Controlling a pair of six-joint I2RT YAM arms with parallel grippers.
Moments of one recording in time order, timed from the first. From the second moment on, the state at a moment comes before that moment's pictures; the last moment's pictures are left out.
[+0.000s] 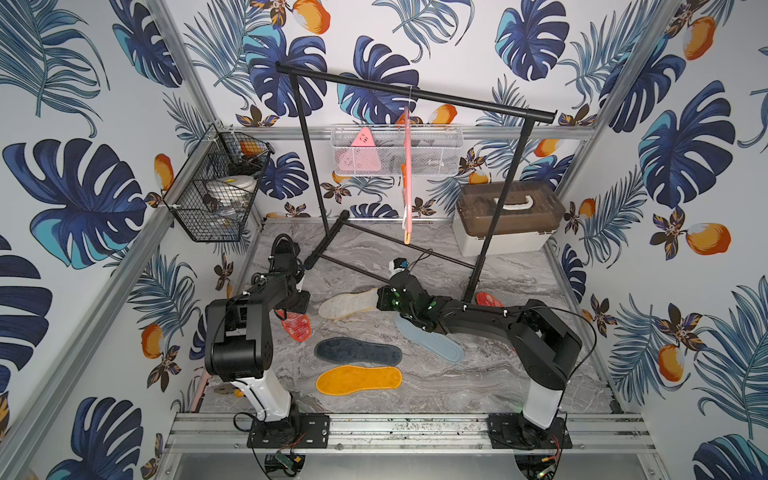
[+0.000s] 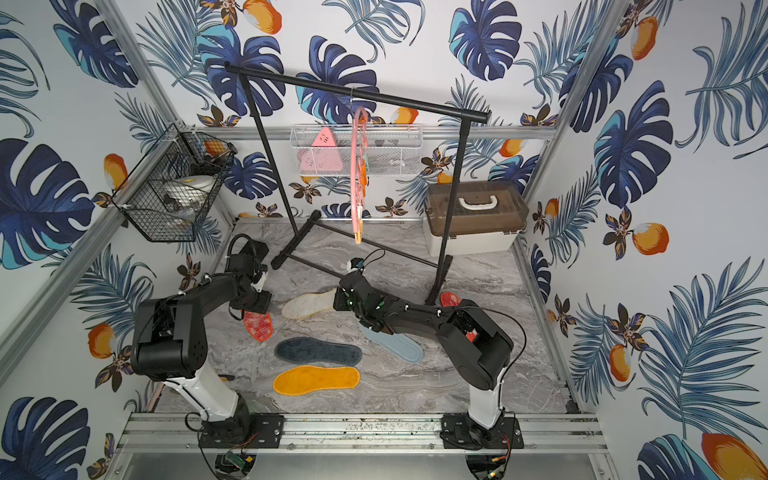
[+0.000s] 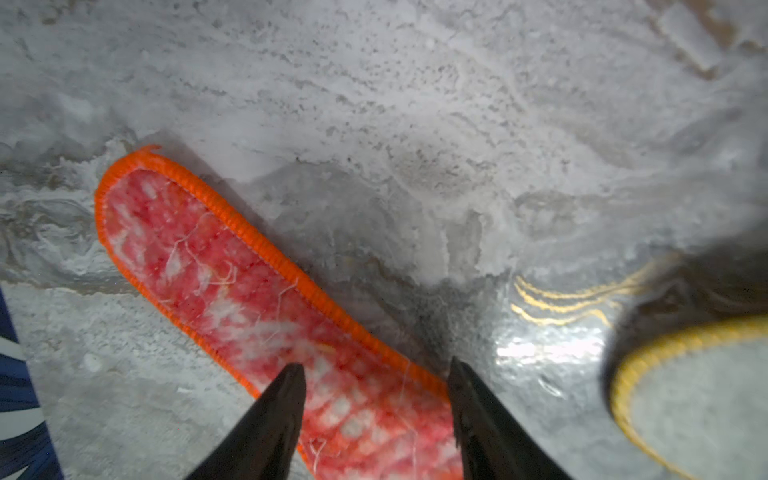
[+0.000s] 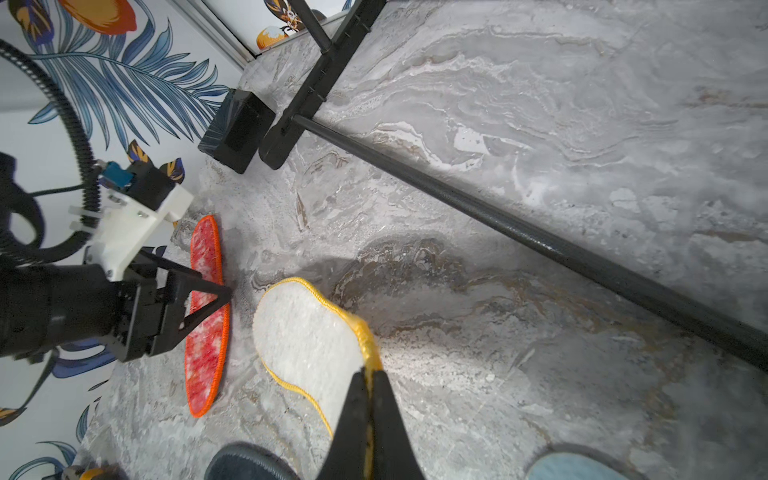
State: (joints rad) left arm 0.17 1.71 1.01 -0.55 -0.08 0.24; right arm 0.89 1.87 1.14 0.13 0.18 0.74
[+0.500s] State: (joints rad) left arm 0.21 1.49 1.10 -0.71 0.21 0.20; right arm 0.89 1.98 1.15 0.18 0.14 0.80
